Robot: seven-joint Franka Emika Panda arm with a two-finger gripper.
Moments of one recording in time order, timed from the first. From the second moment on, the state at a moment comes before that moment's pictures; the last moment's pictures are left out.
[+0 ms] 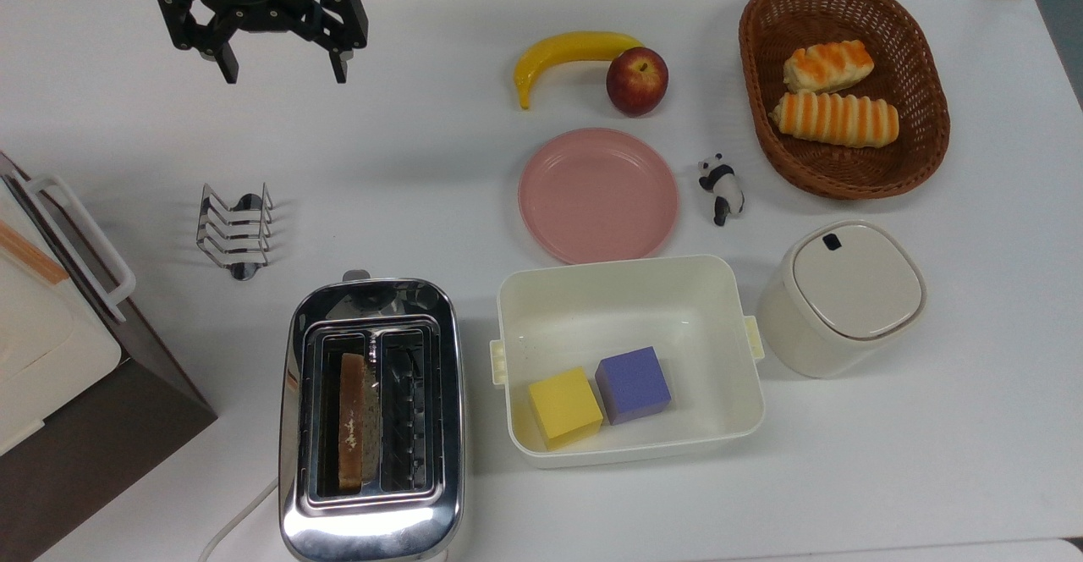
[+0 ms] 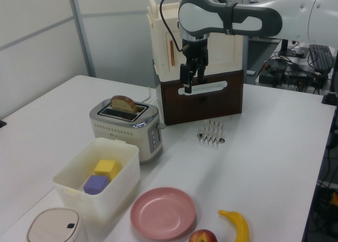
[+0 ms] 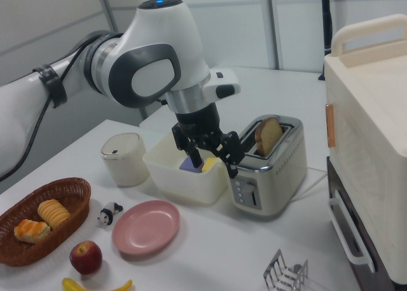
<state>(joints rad) 0.04 0.27 -0.27 -1.33 0.05 1.66 -0.27</state>
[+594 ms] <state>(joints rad) 0.03 0.27 -0.27 -1.33 0.05 1.66 -0.27</state>
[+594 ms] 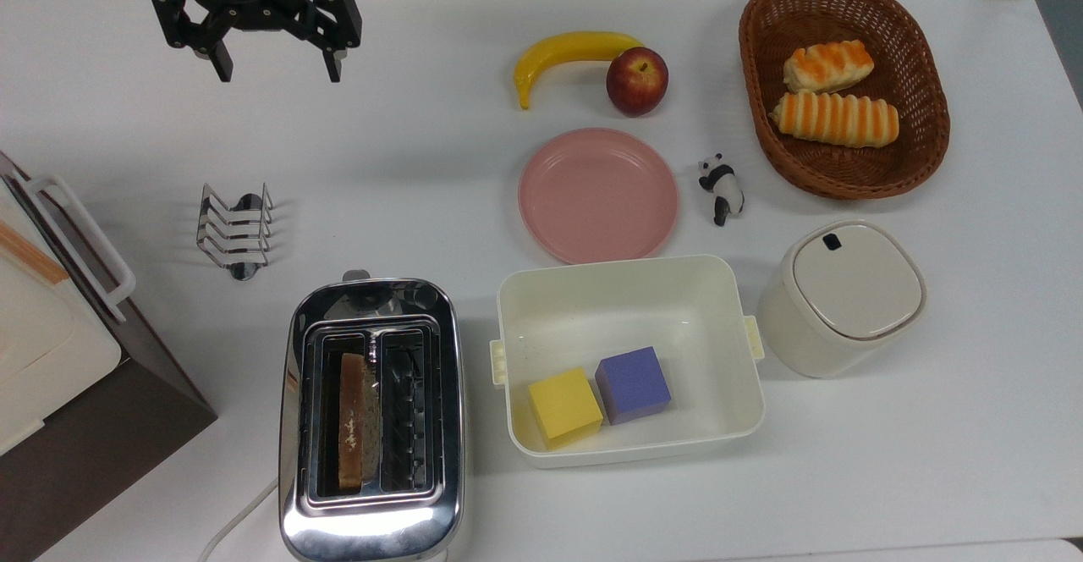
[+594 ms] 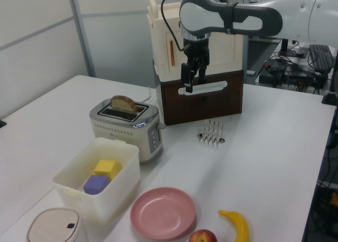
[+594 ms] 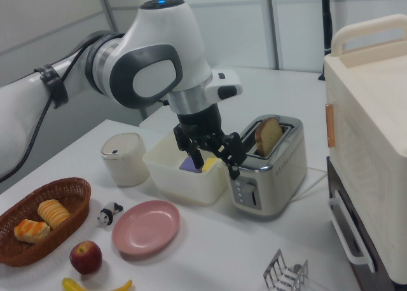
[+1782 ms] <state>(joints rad) 0.01 0.27 -0.27 -1.33 0.05 1.62 -0.27</state>
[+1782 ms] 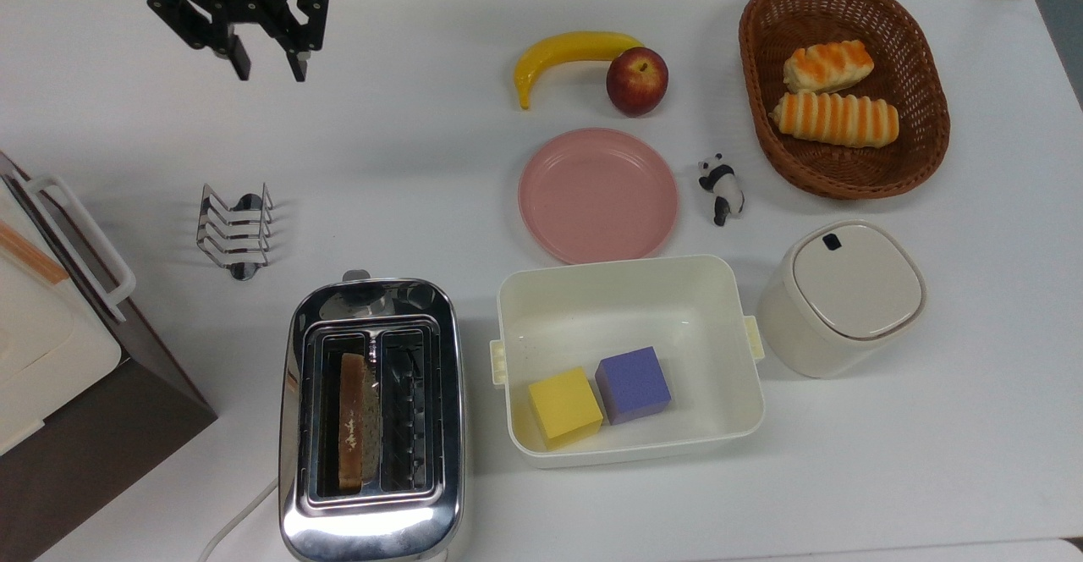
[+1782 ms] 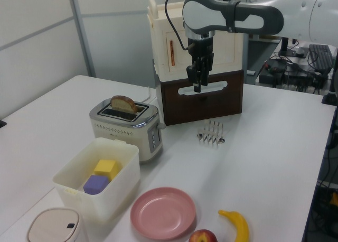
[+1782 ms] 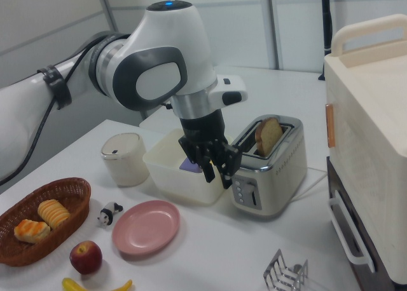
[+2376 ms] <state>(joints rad) 0.00 0.29 -0.27 -1.35 0.05 1.65 -0.27</state>
